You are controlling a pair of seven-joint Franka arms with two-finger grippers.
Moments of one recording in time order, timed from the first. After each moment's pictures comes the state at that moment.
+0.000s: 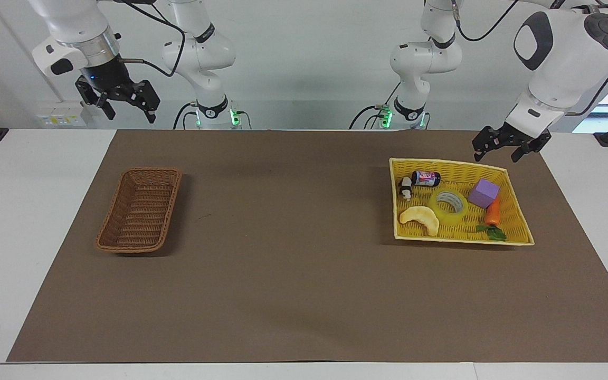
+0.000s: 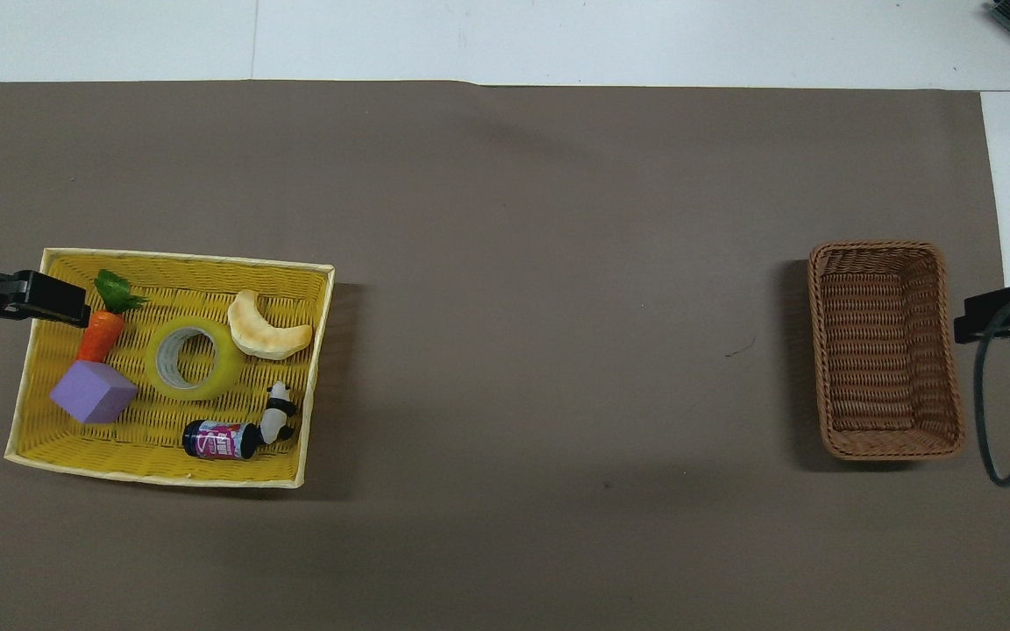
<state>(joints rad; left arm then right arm) 0.01 -0.01 -0.03 -1.73 0.00 1.66 0.06 0.15 -0.07 -0.18 -1.55 -0.03 1.43 0.08</state>
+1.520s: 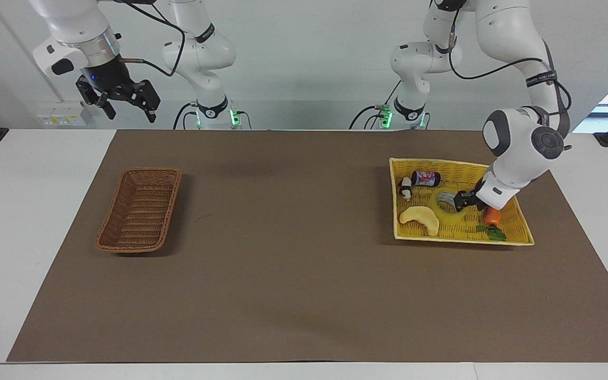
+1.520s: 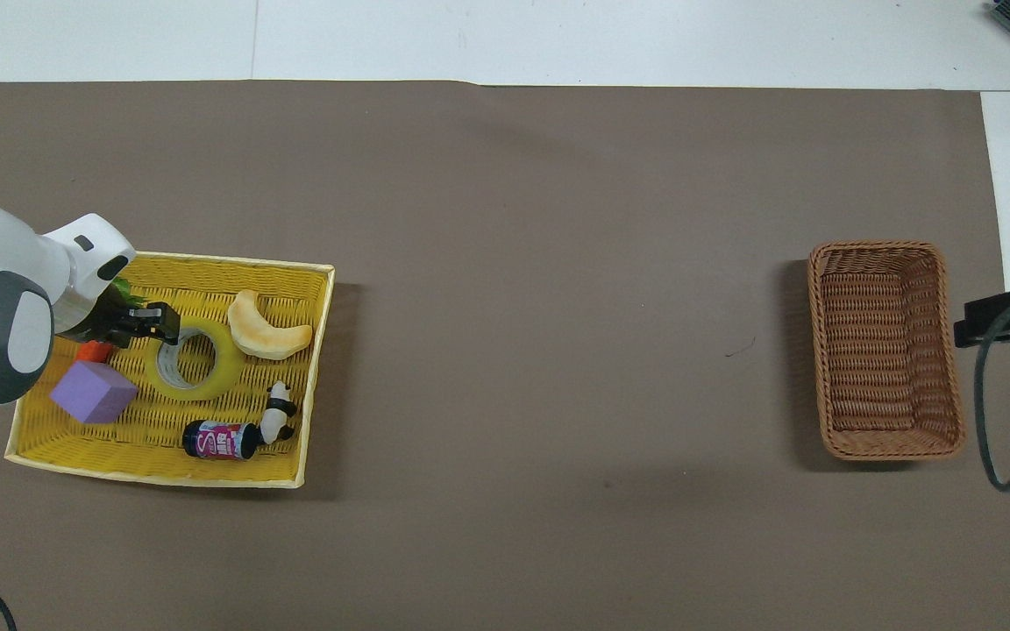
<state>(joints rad) 0.04 0.17 -0.02 -2.03 0.00 2.05 0.03 0.15 -0.08 -0.18 -1.56 -0.03 1.43 0.08</state>
